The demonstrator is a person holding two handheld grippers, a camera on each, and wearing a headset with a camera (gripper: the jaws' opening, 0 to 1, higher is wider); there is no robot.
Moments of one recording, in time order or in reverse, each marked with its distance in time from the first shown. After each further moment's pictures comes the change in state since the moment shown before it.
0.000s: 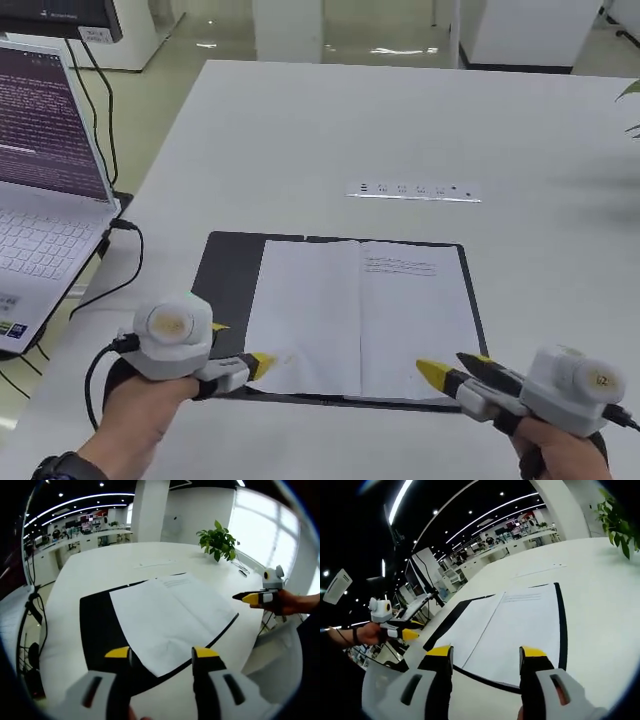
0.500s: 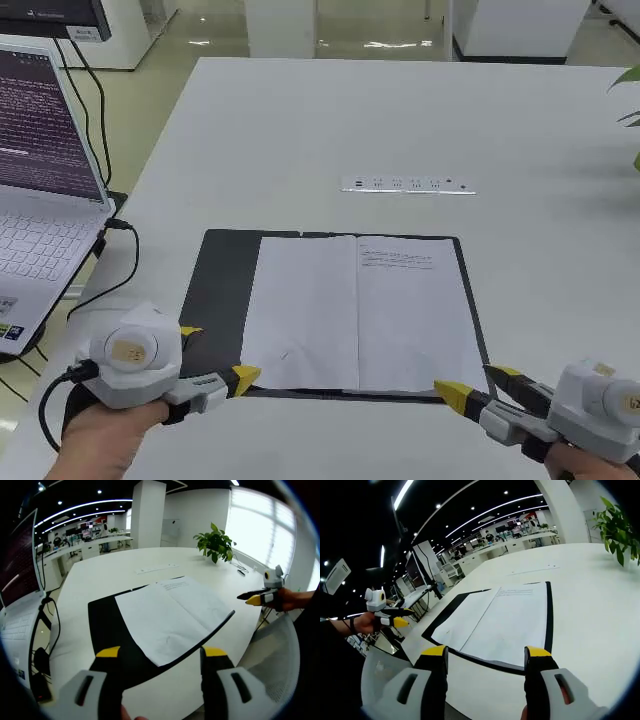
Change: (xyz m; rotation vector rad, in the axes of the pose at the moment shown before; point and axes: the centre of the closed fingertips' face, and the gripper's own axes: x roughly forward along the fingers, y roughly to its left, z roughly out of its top) left arm -0.036 -0.008 -0.002 0.047 -0.039 0.026; right arm -0.038 -0.004 -0.018 -0.049 0.037 -0.036
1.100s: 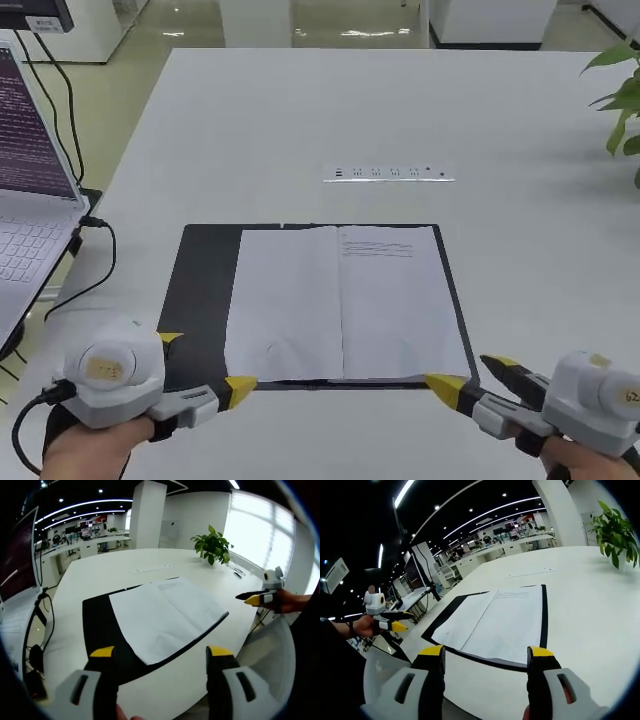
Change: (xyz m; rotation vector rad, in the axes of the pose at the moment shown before) left arm 0.004 -0.019 -0.002 -0.023 -0.007 -0.034; right arm -0.016 0.001 0.005 -0.002 -0.019 -0.032
